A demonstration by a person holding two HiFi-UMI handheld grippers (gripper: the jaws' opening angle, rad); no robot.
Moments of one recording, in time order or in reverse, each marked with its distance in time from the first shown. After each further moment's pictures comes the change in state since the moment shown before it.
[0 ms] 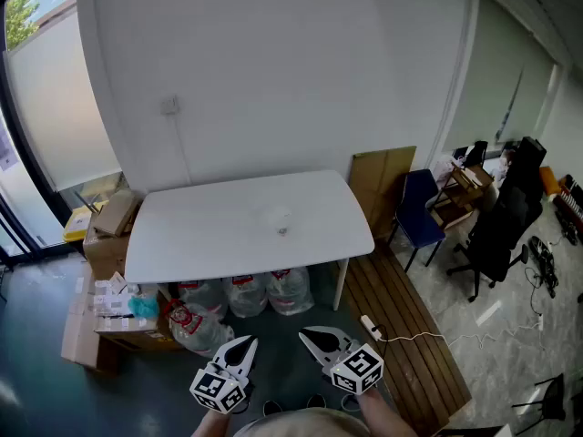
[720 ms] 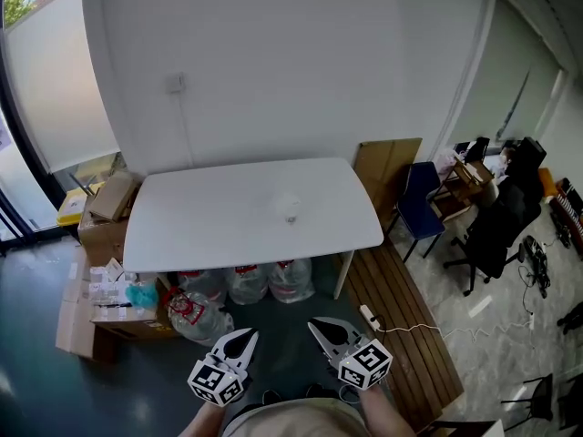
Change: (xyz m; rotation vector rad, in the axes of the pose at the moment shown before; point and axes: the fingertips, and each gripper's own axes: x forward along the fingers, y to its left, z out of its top) left arm -0.018 0.046 -0.002 -0.014 0.036 -0.039; right arm 0.033 0.001 0.003 0.067 -0.030 -0.073
